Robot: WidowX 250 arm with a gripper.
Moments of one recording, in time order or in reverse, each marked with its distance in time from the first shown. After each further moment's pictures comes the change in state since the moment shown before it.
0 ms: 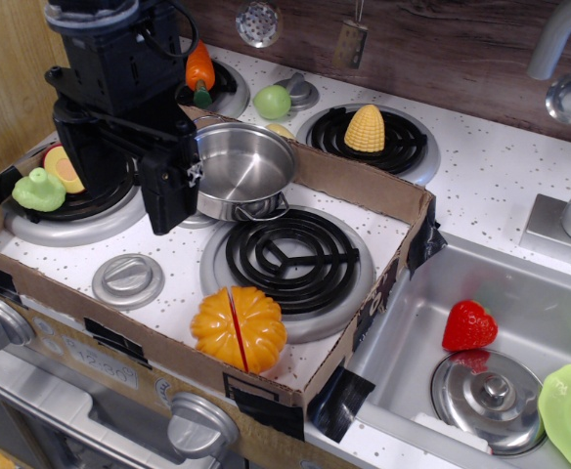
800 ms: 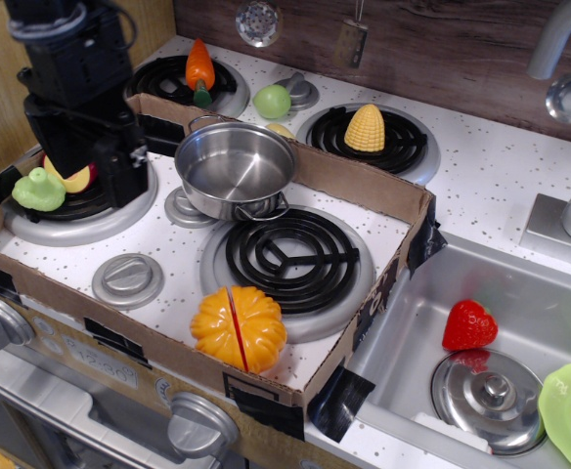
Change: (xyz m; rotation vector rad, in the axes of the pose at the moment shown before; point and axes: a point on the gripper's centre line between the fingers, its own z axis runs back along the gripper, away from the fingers) arm 0.021 0.069 -0.032 -0.006 -0.046 -0.035
